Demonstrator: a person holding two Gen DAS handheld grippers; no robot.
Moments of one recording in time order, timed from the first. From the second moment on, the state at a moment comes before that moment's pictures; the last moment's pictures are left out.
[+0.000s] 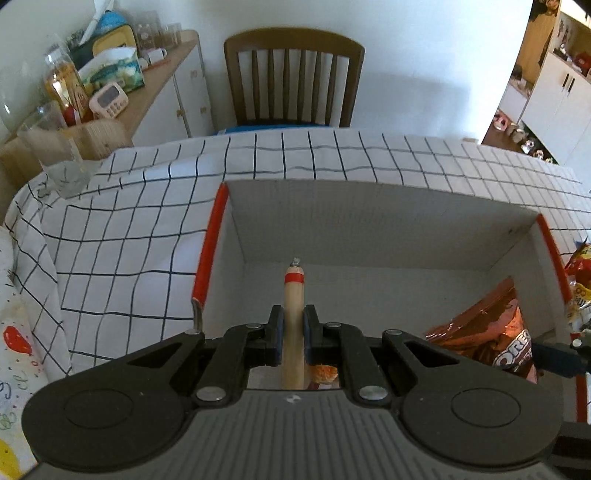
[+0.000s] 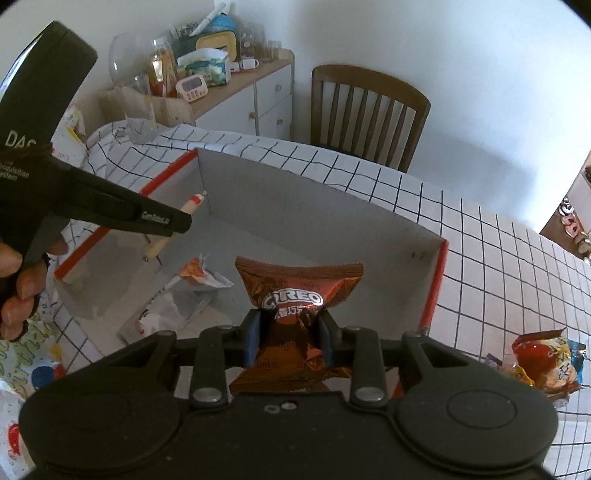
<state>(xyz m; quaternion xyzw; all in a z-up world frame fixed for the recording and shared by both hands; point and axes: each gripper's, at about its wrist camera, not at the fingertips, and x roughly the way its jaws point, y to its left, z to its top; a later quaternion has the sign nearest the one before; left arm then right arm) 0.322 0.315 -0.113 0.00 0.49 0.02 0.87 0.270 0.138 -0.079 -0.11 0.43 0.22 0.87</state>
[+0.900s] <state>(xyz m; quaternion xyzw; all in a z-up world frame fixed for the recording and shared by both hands) 0.306 0.303 -0.112 -0.02 0.50 0.01 0.86 0.261 0.138 -0.083 -0.11 0.44 0.23 0.86</state>
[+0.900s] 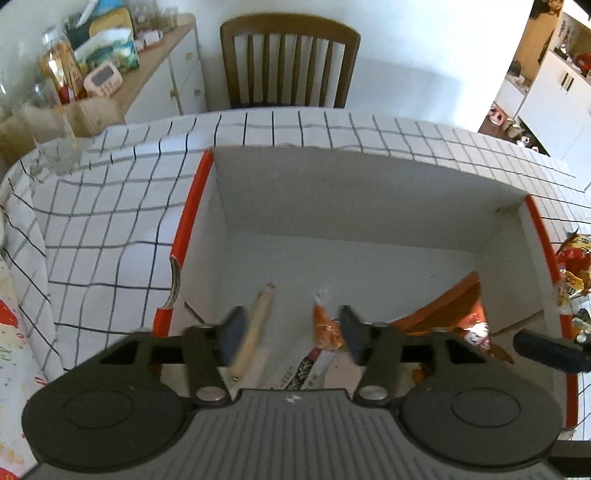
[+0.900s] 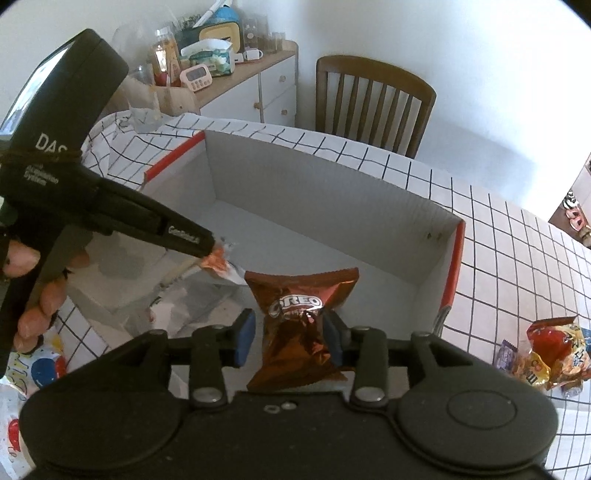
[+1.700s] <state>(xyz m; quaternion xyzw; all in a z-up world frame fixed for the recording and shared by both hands) 0.229 0.262 -0.023 -0.01 0.40 -0.08 0.91 0.205 0.091 -0.011 -0.05 0.38 0.24 0.89</state>
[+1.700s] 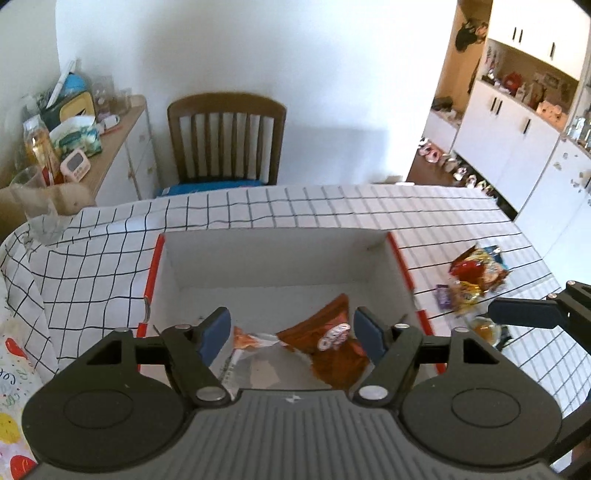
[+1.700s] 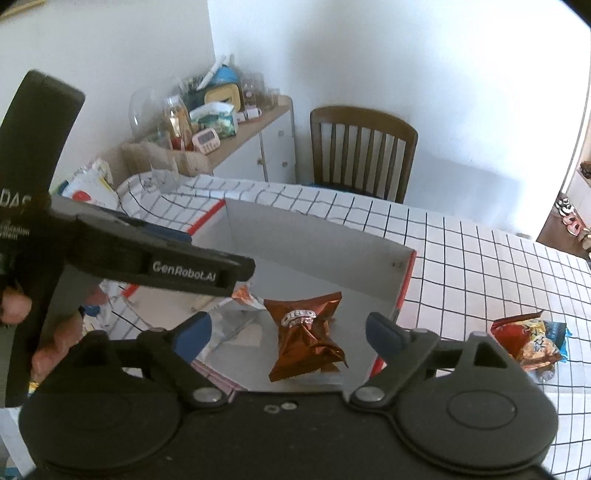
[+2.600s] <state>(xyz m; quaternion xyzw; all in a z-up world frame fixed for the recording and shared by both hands) 0.160 0.114 -0.002 -0.06 0.36 -0.12 0.93 0.146 -0.091 0.014 -0.01 0.34 0.22 0.91</state>
